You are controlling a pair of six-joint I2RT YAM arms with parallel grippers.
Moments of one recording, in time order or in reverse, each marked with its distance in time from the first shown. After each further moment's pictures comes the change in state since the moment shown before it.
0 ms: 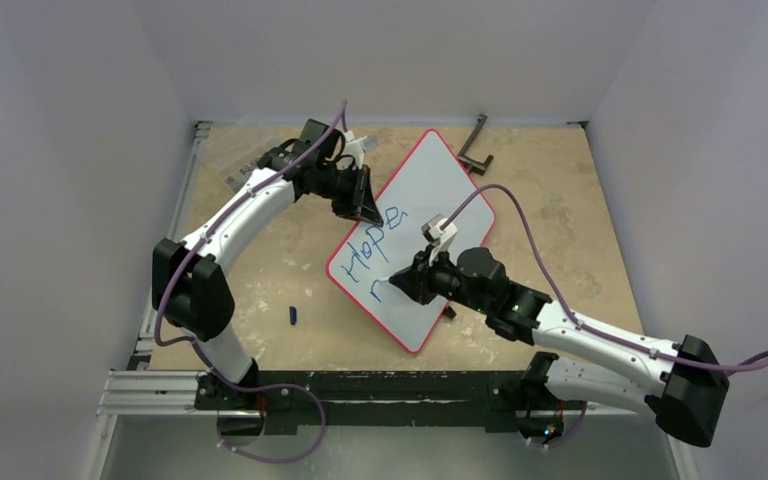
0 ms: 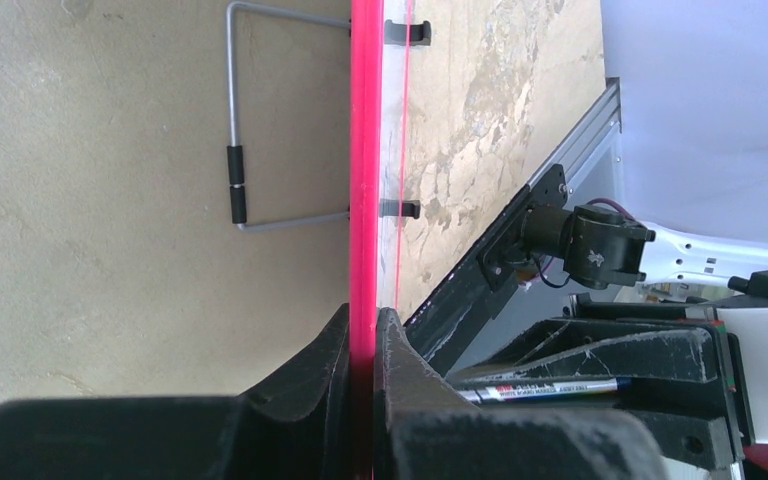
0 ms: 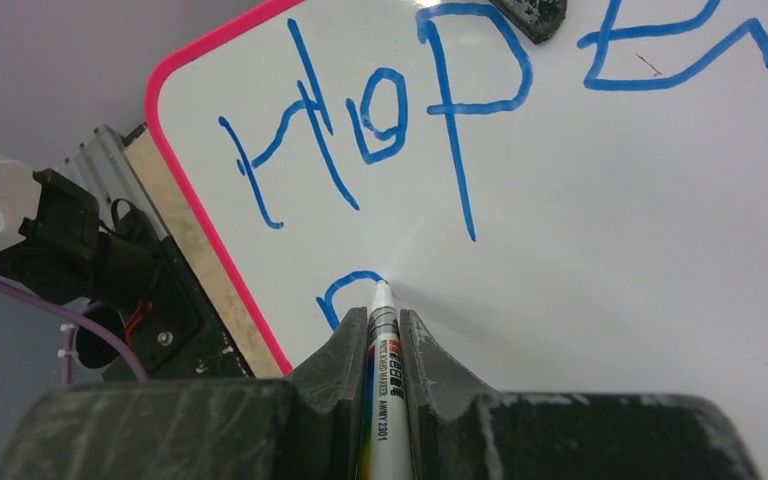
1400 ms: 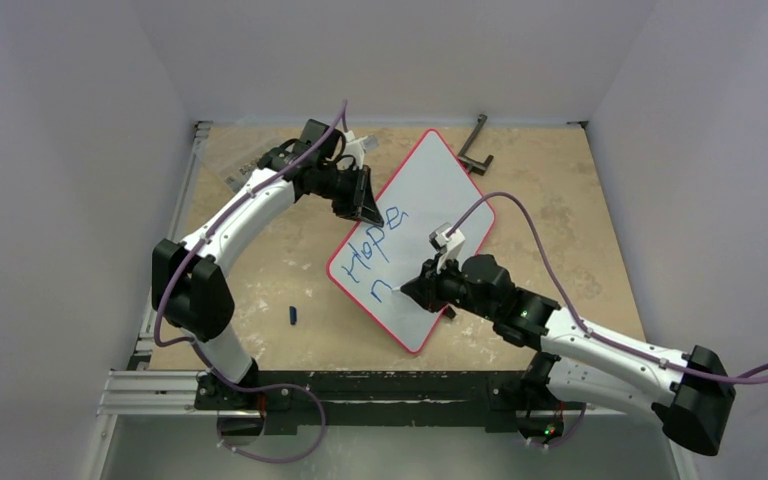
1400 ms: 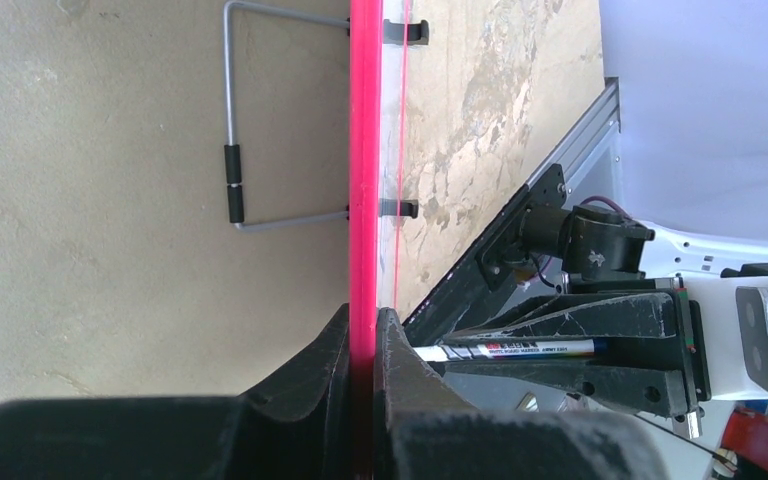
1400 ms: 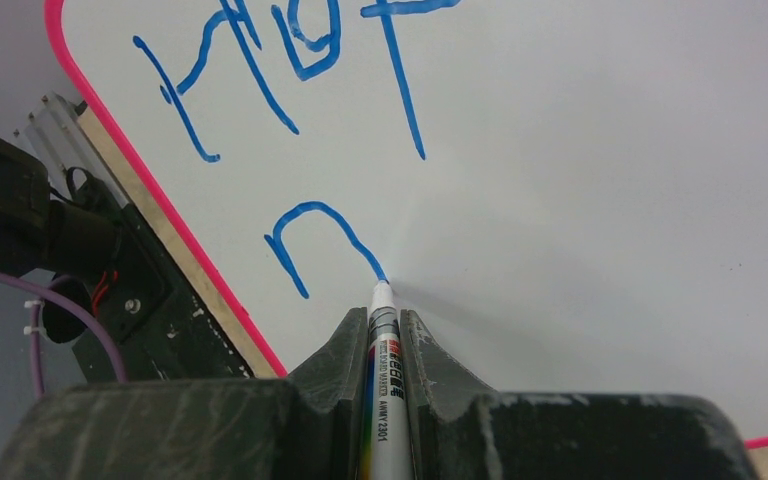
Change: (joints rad) left arm 0.000 -0.002 0.000 -0.002 -0.004 0.000; right arm -0.001 -0.084 -0.056 -0.111 0.043 0.015
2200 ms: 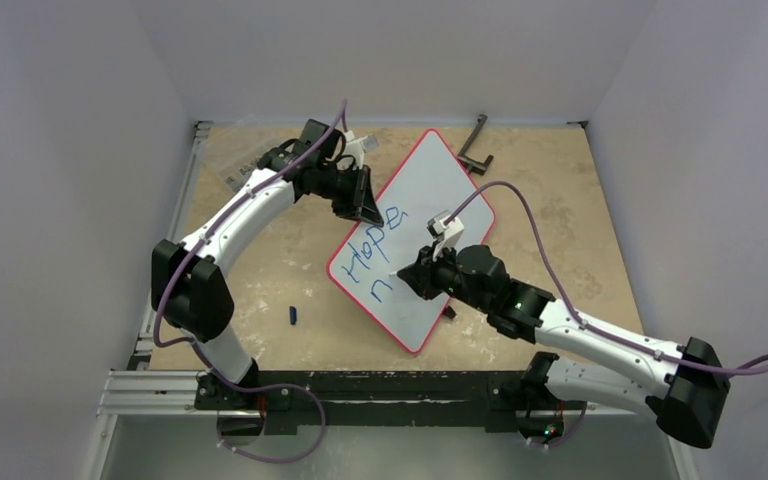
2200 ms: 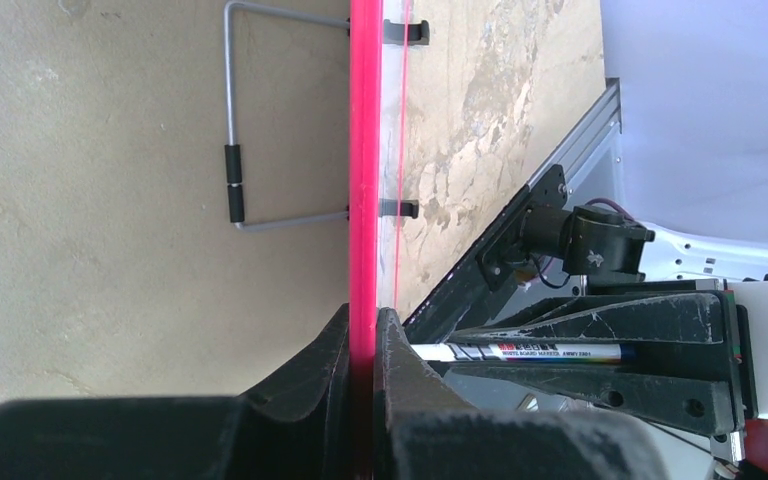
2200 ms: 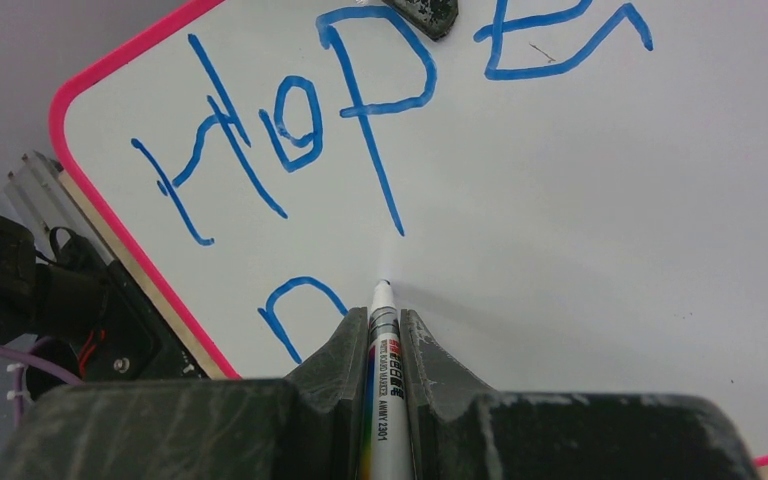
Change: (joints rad) left arm -0.005 -0.004 0.000 0.000 -0.005 -0.001; right arm 0.000 0.059 0.081 0.001 0.081 0.001
